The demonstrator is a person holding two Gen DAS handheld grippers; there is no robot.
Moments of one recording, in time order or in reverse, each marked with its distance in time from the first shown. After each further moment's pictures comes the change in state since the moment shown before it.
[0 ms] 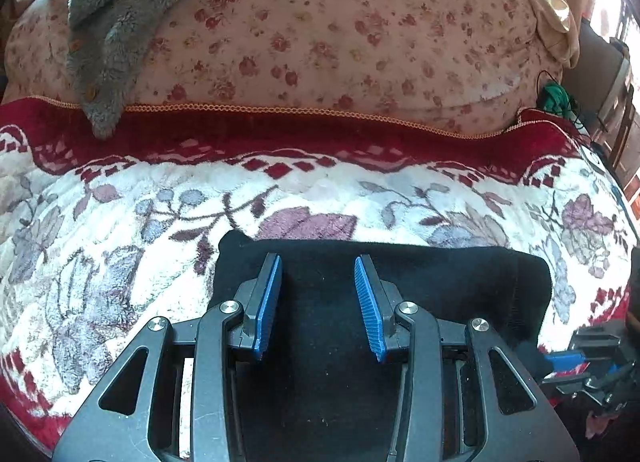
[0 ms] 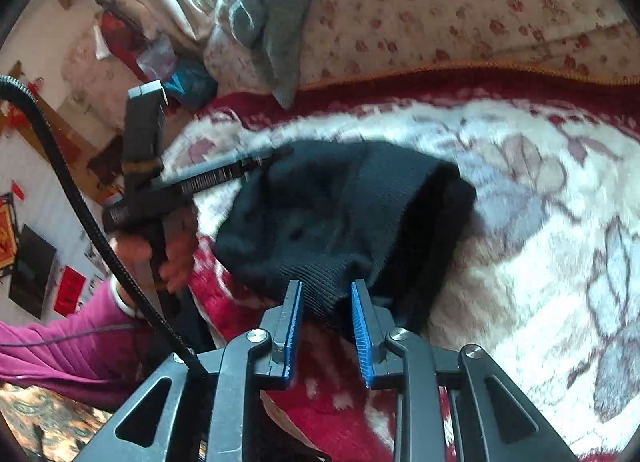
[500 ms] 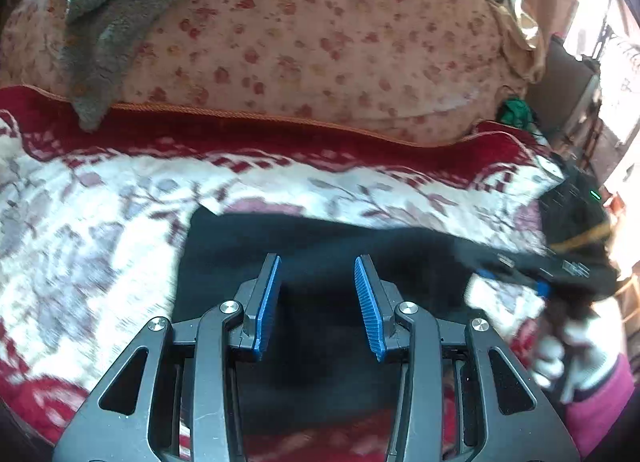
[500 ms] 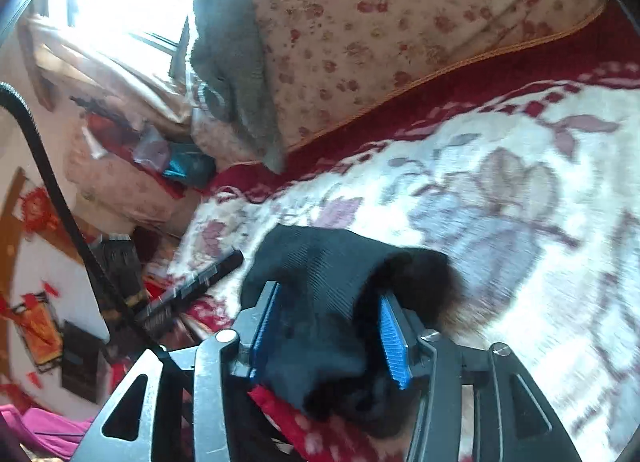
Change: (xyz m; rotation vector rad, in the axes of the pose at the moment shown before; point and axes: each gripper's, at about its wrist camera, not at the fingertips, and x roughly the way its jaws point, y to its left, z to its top) left arm -0.045 -0.022 -0.024 -0.028 -0.031 -0.161; right arm -0.001 -0.053 0.048 0.255 -0.184 0.181
